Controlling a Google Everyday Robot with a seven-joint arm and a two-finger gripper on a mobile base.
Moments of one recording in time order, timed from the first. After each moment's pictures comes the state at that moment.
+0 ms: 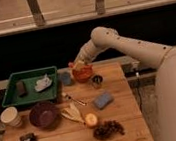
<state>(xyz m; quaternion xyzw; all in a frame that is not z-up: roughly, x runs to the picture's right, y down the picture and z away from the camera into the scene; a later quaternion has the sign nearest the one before) -0.063 -0.074 0.818 -0.25 -0.29 0.20 0.90</state>
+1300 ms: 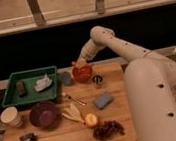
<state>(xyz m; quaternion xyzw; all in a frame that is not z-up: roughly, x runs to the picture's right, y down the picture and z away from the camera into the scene) -0.042 -0.069 0.905 -0.29 -0.26 0.23 0.89</state>
